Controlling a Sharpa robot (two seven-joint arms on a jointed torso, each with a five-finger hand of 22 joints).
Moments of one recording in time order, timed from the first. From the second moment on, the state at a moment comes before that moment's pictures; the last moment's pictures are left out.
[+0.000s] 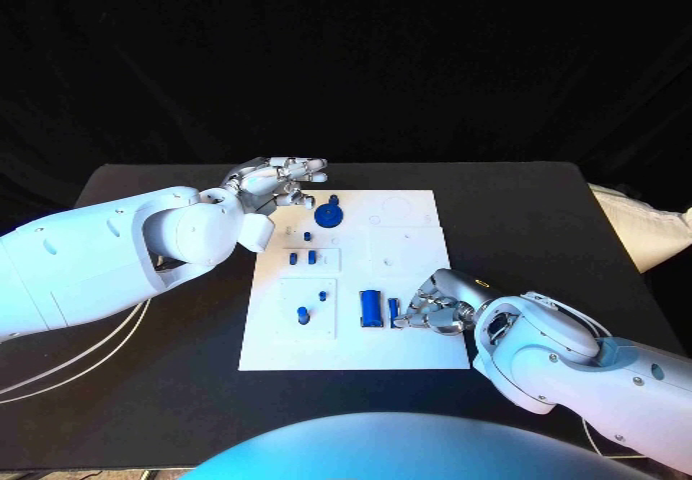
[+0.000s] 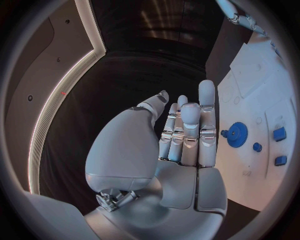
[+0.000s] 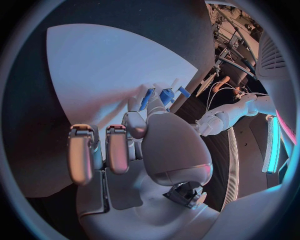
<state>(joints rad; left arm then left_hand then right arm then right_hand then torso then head) 1.21 -0.85 -0.04 1.52 0.13 -0.19 0.19 1.36 -0.13 0.35 0.05 0.08 1.00 0.18 0.13 0.07 1.11 0.10 0.29 0.15 1.27 0.01 1.13 0.64 0.16 1.27 0.11 0.51 0.91 0.66 -0.94 0.24 1.91 -1.54 -0.28 -0.61 1.32 0.00 -0.13 0.21 0.13 1.17 0.06 0.18 0.34 1.41 -0.02 1.03 1.19 1.47 -0.08 1.45 1.31 0.05 1.47 0.03 1.48 1.31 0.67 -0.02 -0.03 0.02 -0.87</state>
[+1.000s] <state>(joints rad) 1.21 -0.85 -0.04 1.52 0.13 -0.19 0.19 1.36 -0.13 0.35 0.05 0.08 0.99 0.18 0.13 0.07 1.11 0.10 0.29 0.15 1.27 0.01 1.13 0.64 0.16 1.27 0.11 0.51 0.91 0.68 -0.93 0.25 1.97 -1.60 -0.34 -0.61 1.34 -0.02 -0.17 0.18 0.10 1.17 0.05 0.18 0.36 1.42 -0.02 1.06 1.21 1.47 -0.08 1.45 1.31 0.05 1.46 0.03 1.48 1.31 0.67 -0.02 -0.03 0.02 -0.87</state>
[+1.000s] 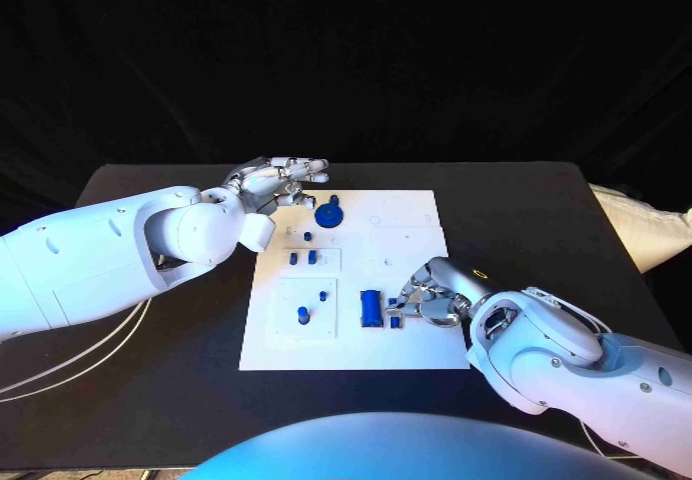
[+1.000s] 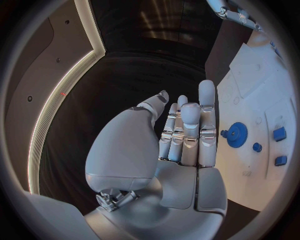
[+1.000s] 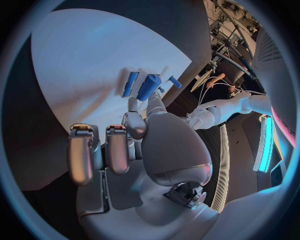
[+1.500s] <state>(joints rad) 1.21 -0.85 -0.04 1.52 0.13 -0.19 0.19 1.36 -0.13 0.35 0.05 0.08 0.99 0.18 0.13 0.07 1.11 0.10 0.29 0.15 1.27 0.01 1.13 0.64 0.16 1.27 0.11 0.51 0.91 0.68 -0.89 0.25 1.95 -1.64 -0.32 -0.60 1.39 -0.02 -0.16 0.14 0.06 1.18 0.04 0.18 0.36 1.42 -0.02 1.06 1.22 1.47 -0.09 1.45 1.31 0.05 1.46 0.03 1.48 1.31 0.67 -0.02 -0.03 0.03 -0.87</state>
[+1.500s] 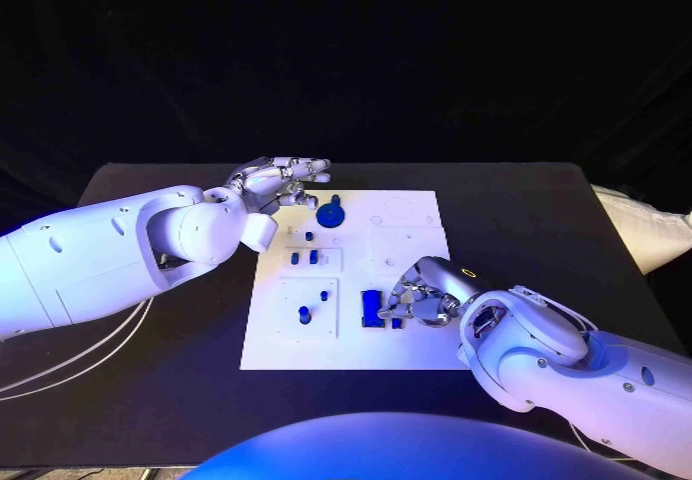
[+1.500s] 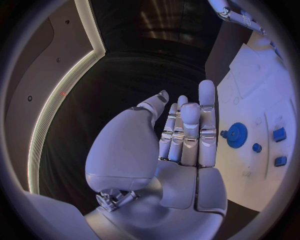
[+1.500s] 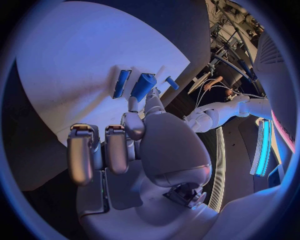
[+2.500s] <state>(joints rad) 1.21 -0.84 -0.04 1.52 0.13 -0.19 0.19 1.36 -0.13 0.35 0.05 0.08 0.99 0.18 0.13 0.07 1.11 0.10 0.29 0.15 1.27 0.01 1.13 0.64 0.16 1.27 0.11 0.51 0.91 0.68 -0.86 0.25 1.93 -1.67 -0.27 -0.60 1.39 -0.02 -0.16 0.13 0.06 1.18 0.04 0.18 0.37 1.42 -0.02 1.07 1.22 1.47 -0.09 1.45 1.31 0.05 1.47 0.02 1.48 1.31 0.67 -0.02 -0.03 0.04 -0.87</state>
